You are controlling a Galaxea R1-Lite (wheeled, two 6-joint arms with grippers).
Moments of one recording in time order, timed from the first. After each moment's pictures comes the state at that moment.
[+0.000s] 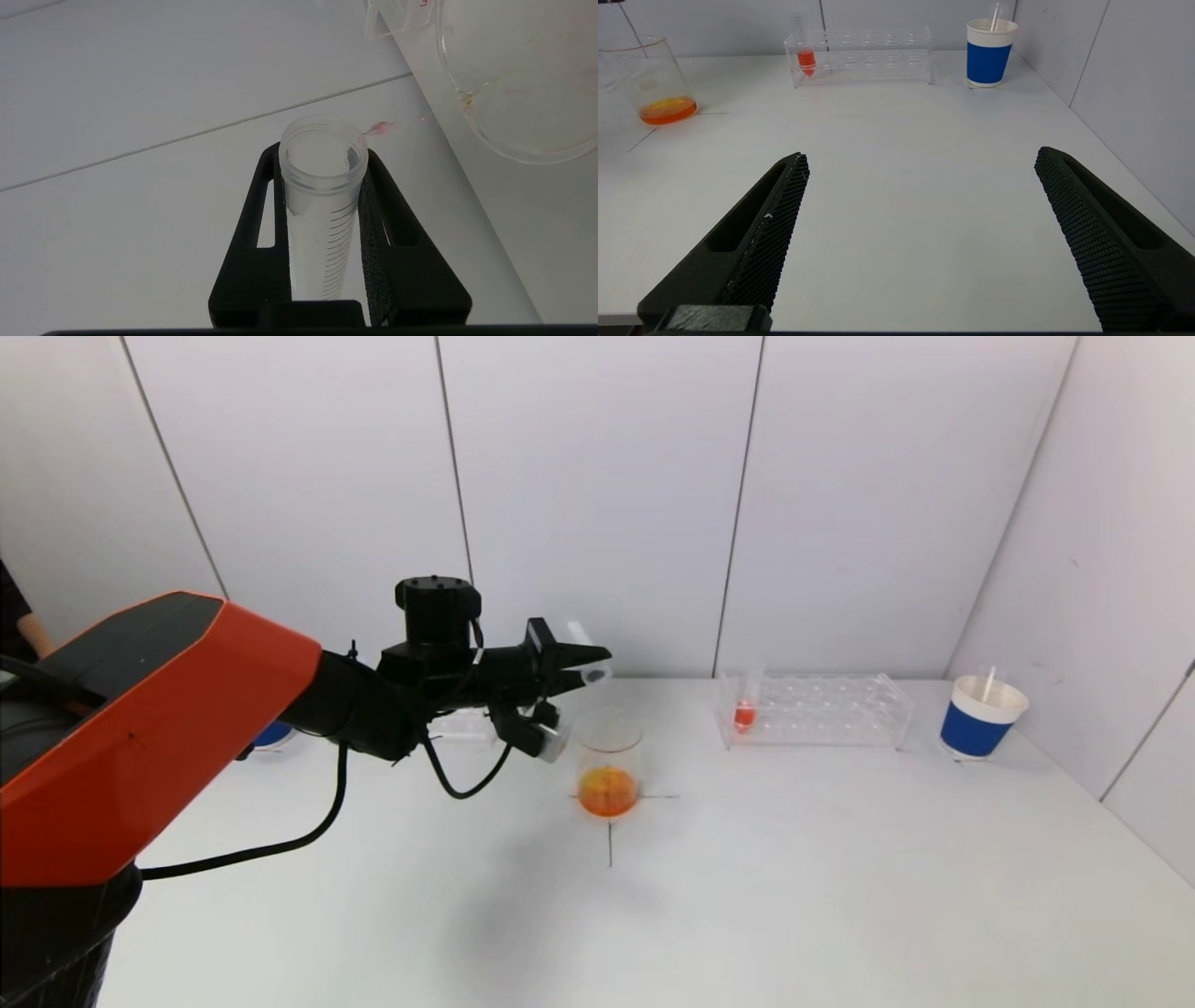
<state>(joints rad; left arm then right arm) -0.36 2.24 -1.39 -0.72 -0.78 1.90 0.00 0.00 0.00 0.00 -0.03 0.03</state>
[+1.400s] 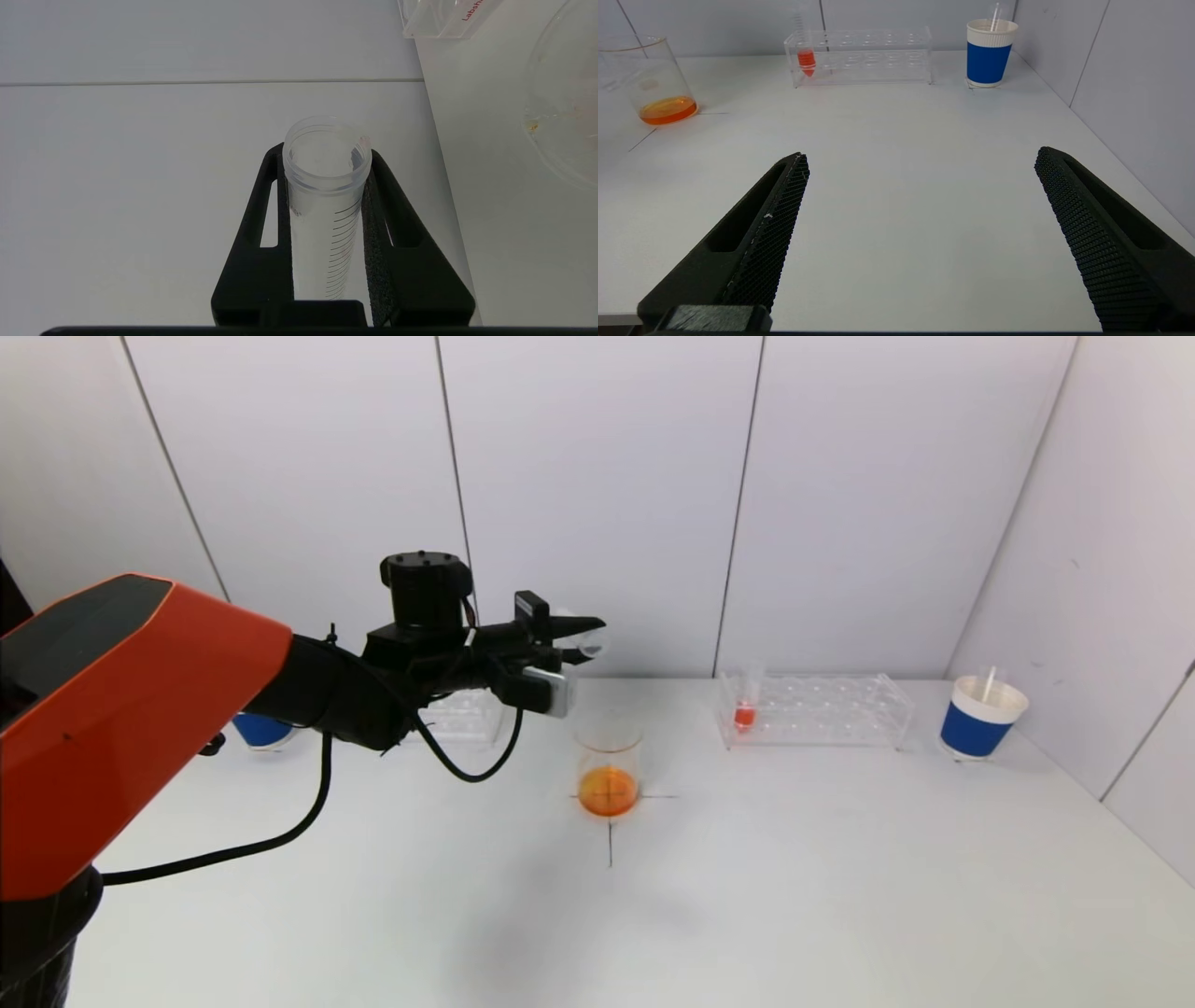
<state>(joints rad) -0.37 2.17 -1.38 -0.73 -0.69 1.58 0.00 0.00 0.00 0.00 -0.03 0.03</state>
